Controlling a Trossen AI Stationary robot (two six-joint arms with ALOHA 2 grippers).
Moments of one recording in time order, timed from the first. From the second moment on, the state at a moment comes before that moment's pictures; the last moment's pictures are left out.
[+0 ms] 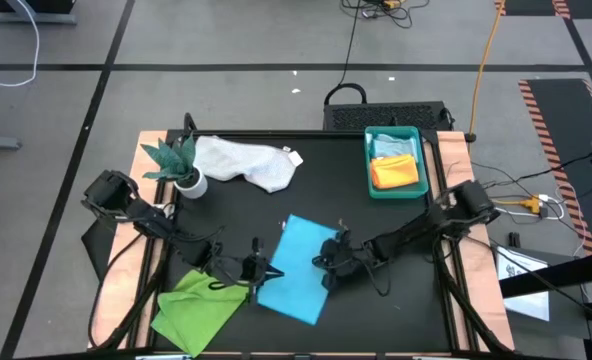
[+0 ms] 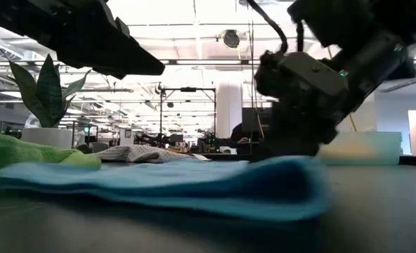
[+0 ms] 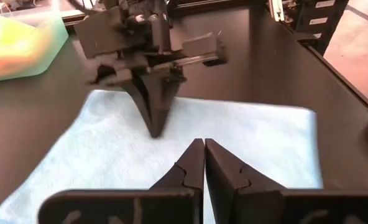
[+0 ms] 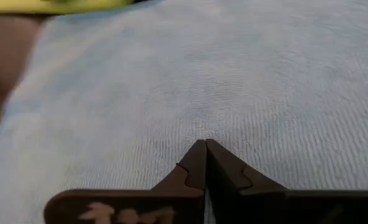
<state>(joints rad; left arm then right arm) -0.53 1.61 0.68 0.47 -0.41 -0.11 0.37 1.85 0.74 0.33 0.30 0.70</state>
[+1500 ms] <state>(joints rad) -0.48 1.64 0.68 0.52 -0.39 -0.17 0.37 1.70 0.74 0.23 0.26 0.44</state>
